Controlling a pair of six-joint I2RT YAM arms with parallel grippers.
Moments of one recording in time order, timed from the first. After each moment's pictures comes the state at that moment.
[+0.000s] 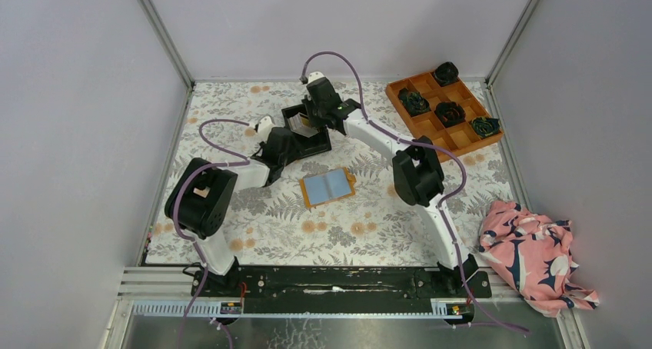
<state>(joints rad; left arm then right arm) -0.39 1.76 0.83 0.30 -0.28 -0.84 0.69 2.37 2.13 -0.43 0.10 0.20</state>
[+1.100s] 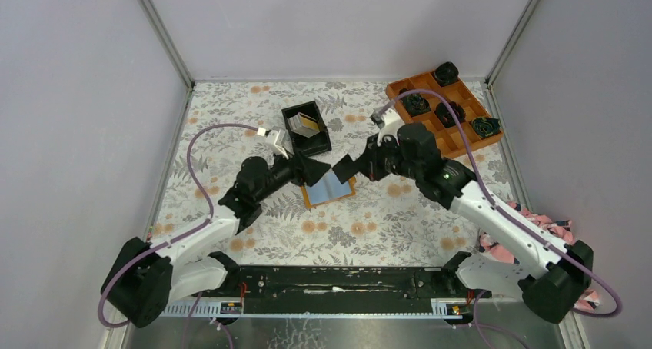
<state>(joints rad) -0.56 1.13 0.51 0.52 0.21 -0.63 0.69 1.16 1.04 -0.32 -0.20 0.32</state>
